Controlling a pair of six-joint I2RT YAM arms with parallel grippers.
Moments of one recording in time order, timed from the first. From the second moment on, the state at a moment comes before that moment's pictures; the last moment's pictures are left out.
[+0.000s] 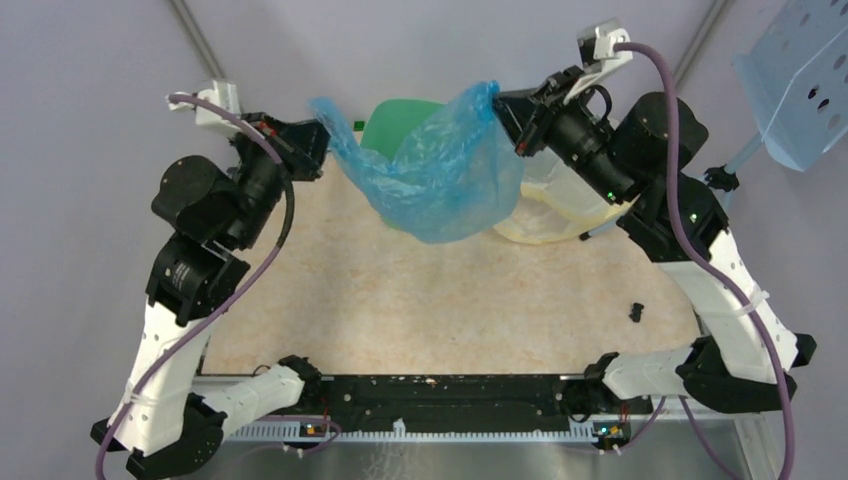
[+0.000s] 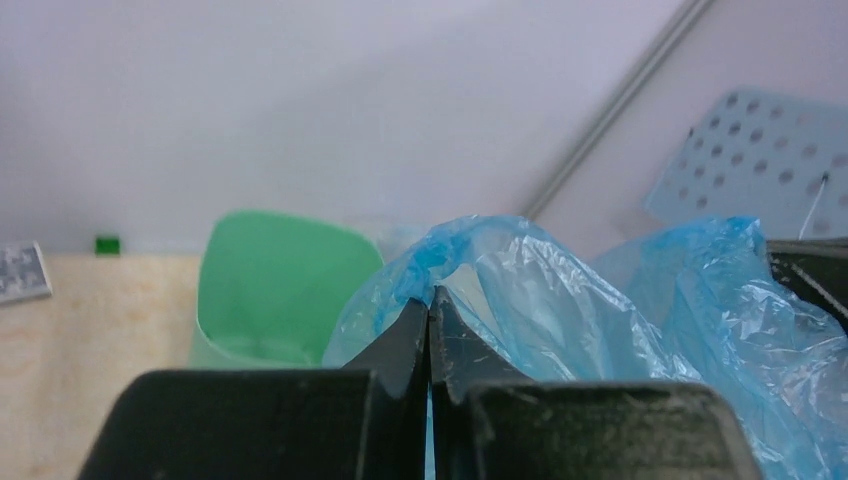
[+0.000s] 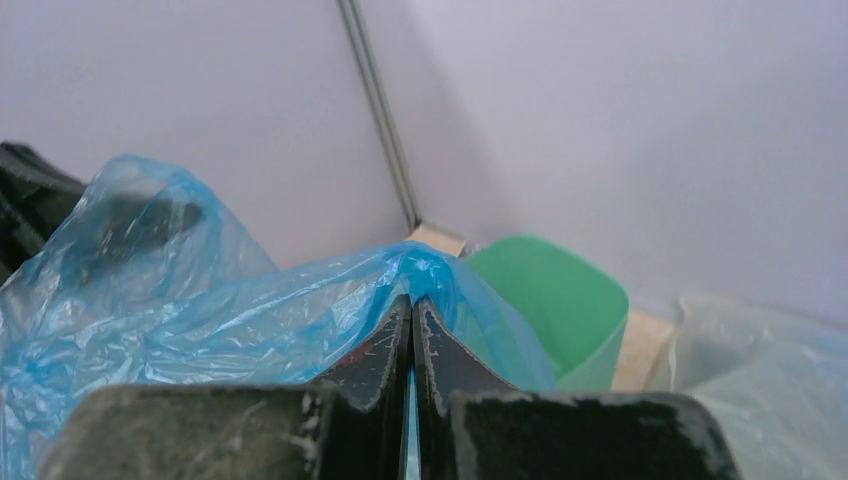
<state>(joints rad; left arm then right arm) -0.54 1.00 1.66 -0.52 -0.12 -0.49 0.84 1.25 1.89 -0.49 0.13 0.19</state>
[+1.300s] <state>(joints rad) -0.46 1.31 1.70 -0.11 -0.19 -0.41 0.60 1.61 1.98 -0.22 -0.14 0.35</state>
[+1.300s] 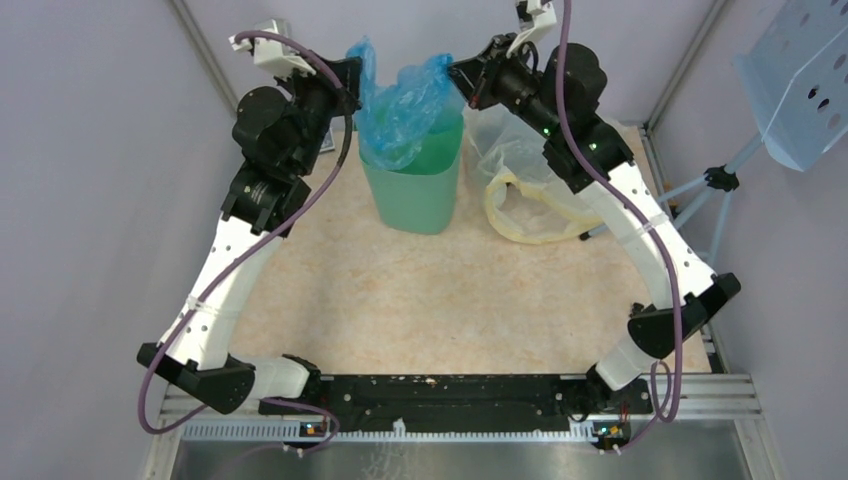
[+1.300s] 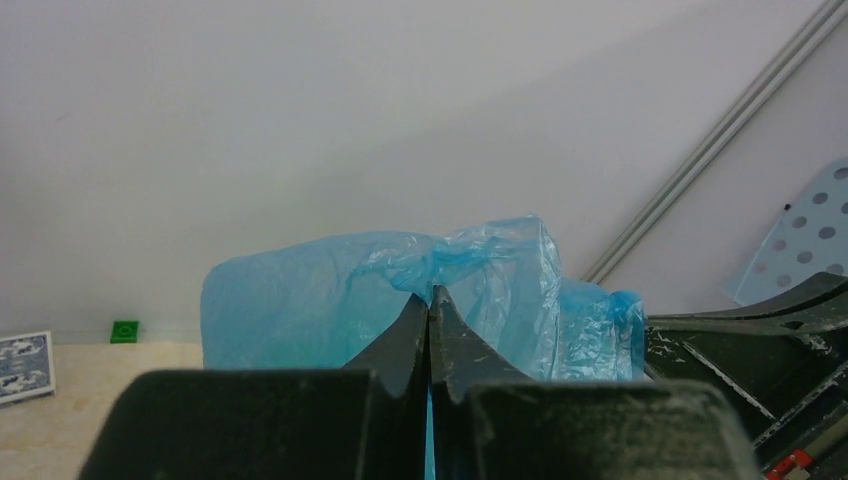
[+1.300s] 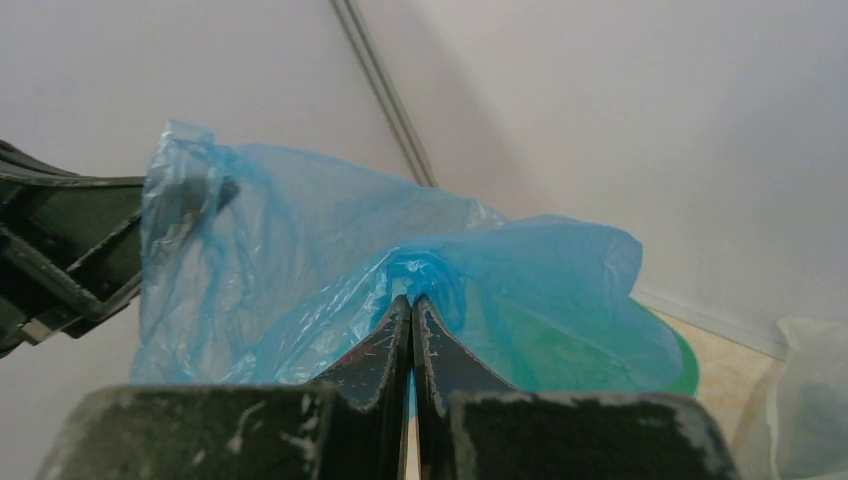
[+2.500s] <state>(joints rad) -0.12 1.50 1.67 -0.37 0.23 -0.65 0.51 1.97 2.21 -0.40 -0.37 0.51</state>
